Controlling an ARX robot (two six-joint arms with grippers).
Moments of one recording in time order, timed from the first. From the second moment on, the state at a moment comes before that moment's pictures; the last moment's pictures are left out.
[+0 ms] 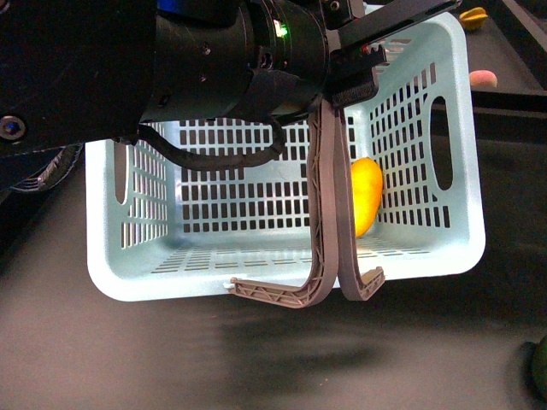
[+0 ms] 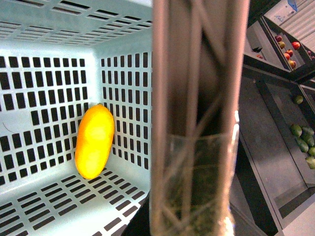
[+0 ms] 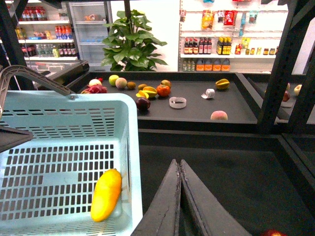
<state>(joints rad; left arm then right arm) -0.55 1.87 0.92 0.65 0.11 -0.55 0.00 0.26 0.00 0.26 0.00 0.00</state>
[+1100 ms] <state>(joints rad) -0.55 1.87 0.92 0.65 0.11 -0.55 0.00 0.01 0.01 0.00 0.00 0.00</state>
